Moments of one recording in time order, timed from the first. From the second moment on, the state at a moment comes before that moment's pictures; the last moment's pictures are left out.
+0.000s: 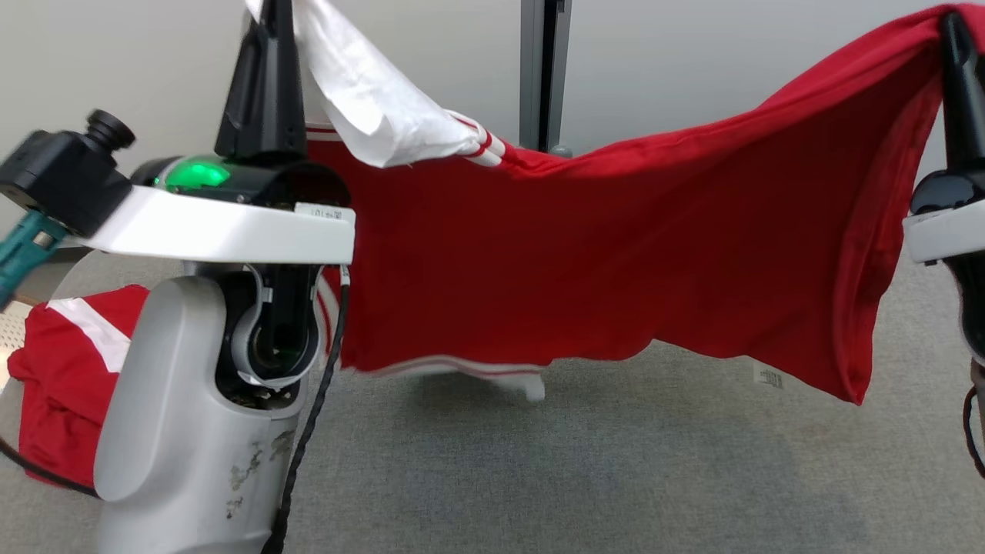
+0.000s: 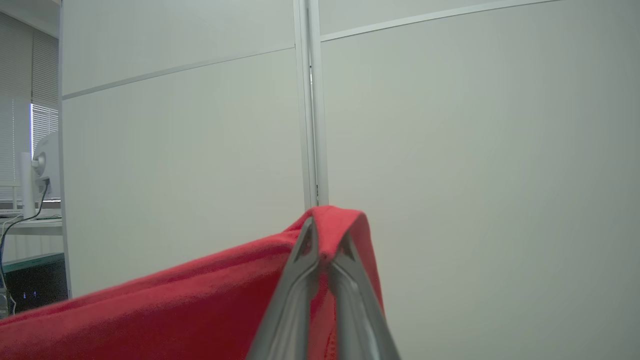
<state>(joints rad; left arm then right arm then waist) -0.57 0.05 -0.21 -0.01 -0.75 0.02 -0.14 -0.54 -0.32 0.06 0.08 0.48 0.13 0.03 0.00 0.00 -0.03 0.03</state>
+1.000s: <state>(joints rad) -1.43 0.11 -0.09 0.38 -0.76 0.14 -0.12 -1.44 -0.36 0.18 0.48 0.32 0.13 0.02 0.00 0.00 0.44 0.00</state>
